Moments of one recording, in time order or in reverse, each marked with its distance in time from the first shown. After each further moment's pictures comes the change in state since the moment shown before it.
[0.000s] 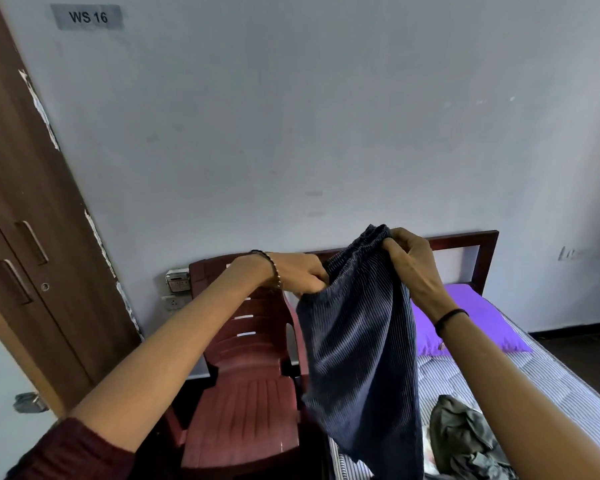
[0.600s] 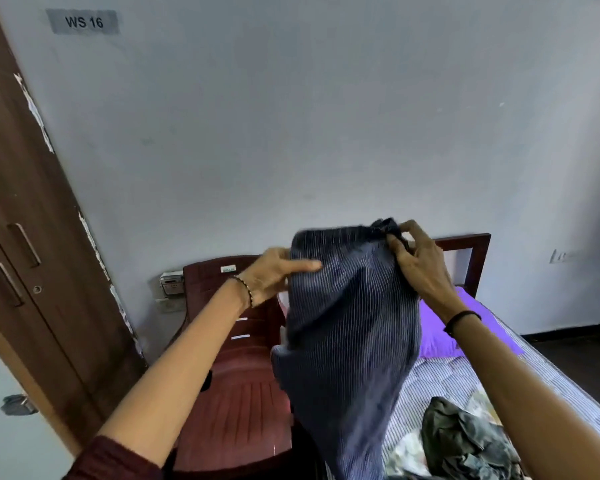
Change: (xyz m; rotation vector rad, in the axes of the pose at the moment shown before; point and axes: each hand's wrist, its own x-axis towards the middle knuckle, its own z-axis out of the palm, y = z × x) left_hand -0.020 -0.001 0.026 -1.226 0.339 0.028; right_hand 0.002 -0.003 -0.040 -0.391 0.026 -0.126
